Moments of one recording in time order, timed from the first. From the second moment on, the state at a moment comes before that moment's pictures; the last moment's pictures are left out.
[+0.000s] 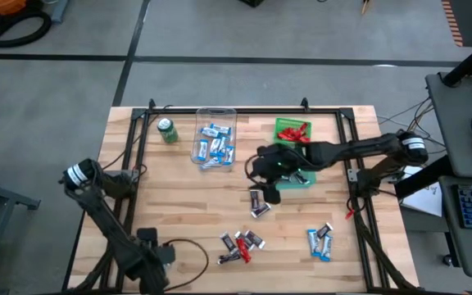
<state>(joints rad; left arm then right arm) -0.97 1.75 1.23 -1.06 0.12 -1.15 0.00 1.52 1.14 -0.31 -0.16 0.00</state>
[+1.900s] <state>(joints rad) -0.51 1.63 0.76 0.91 -0.78 0.02 0.34 1.56 0.58 0.95 0.19 -0.03</state>
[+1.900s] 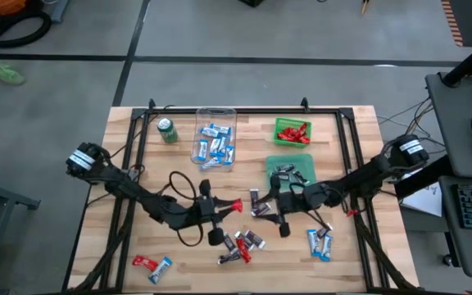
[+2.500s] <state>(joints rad) -0.51 1.73 0.85 0.90 -0.78 -0.04 0.34 1.64 0.72 0.87 0.24 -0.12</state>
